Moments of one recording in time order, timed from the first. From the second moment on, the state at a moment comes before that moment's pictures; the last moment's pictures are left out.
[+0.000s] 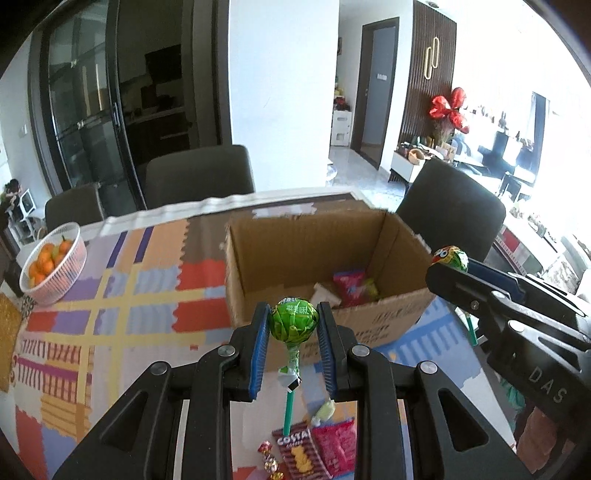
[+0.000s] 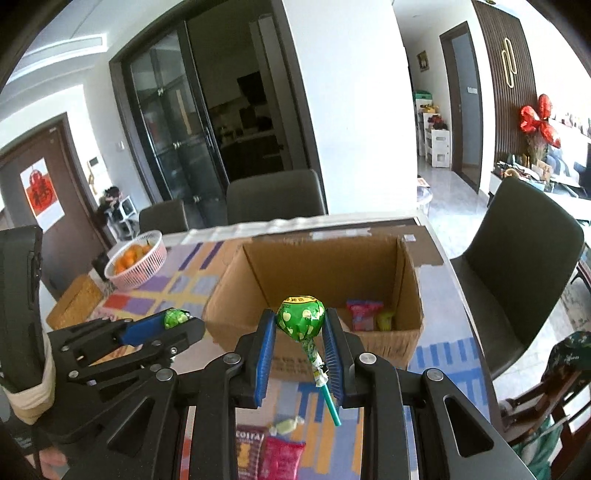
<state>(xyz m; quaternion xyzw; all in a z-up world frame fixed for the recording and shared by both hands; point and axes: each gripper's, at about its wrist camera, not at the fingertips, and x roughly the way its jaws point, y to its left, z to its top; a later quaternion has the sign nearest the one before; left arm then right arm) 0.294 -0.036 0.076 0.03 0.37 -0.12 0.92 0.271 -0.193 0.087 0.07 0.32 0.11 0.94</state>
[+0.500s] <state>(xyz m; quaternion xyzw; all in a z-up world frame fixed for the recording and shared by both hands) 0.345 -0.055 0.105 0.03 0.34 -0.14 0.93 0.311 -0.202 0.111 0.08 0.29 0.11 0.95</state>
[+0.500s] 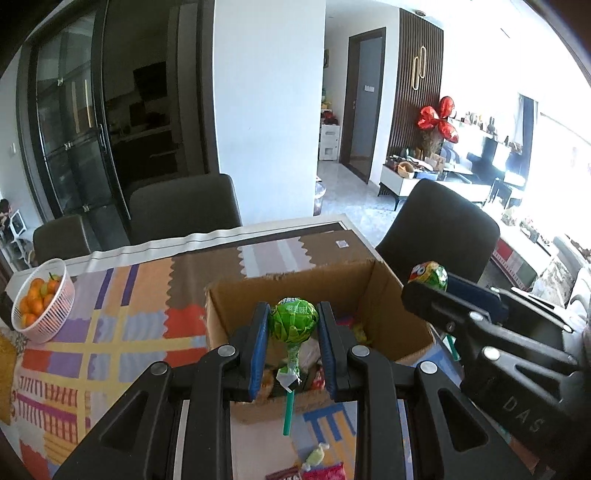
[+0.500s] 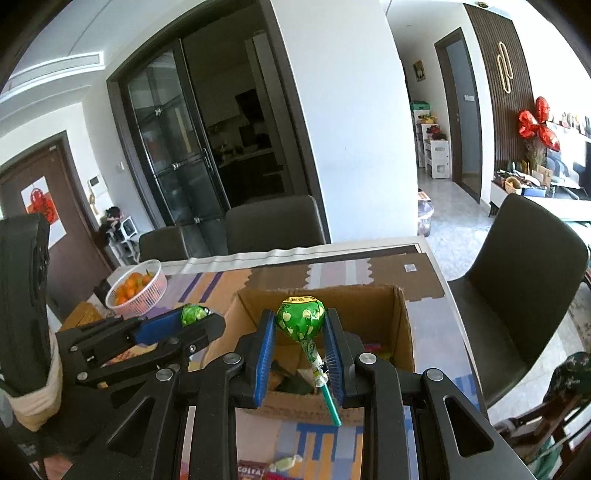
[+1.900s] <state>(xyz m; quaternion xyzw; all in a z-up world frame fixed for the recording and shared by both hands) 0.257 -0.008 0.060 0.06 0.36 -0.09 0.93 0.259 -0.183 0.048 0.06 0.36 0.12 0.92</state>
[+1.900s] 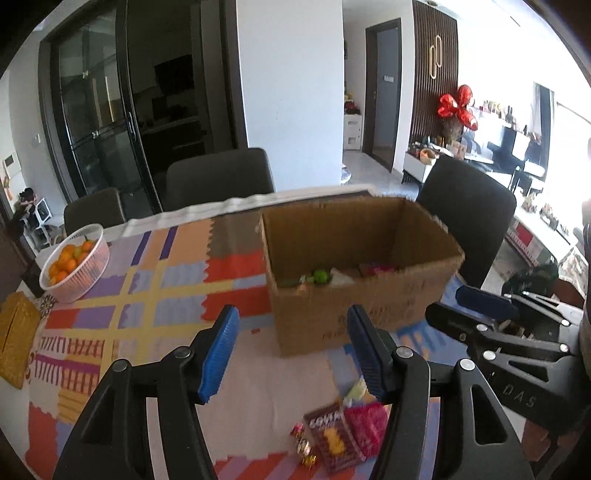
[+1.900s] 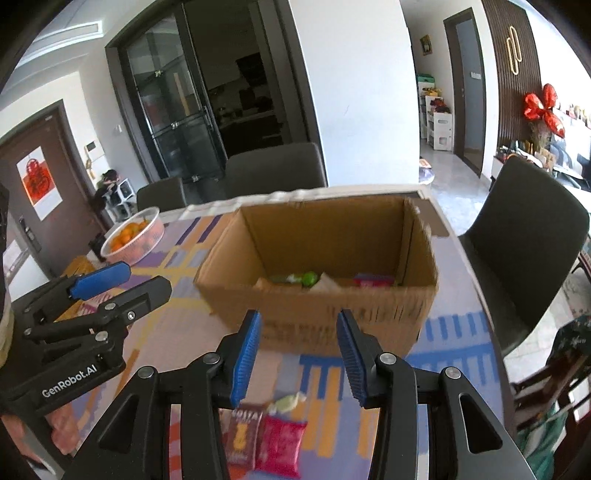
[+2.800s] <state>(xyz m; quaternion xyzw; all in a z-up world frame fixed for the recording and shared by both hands) 0.203 0.021 -0.063 0.04 0.46 -0.10 0.88 0.213 -0.145 -0.069 0.04 0.48 0.12 0.87</state>
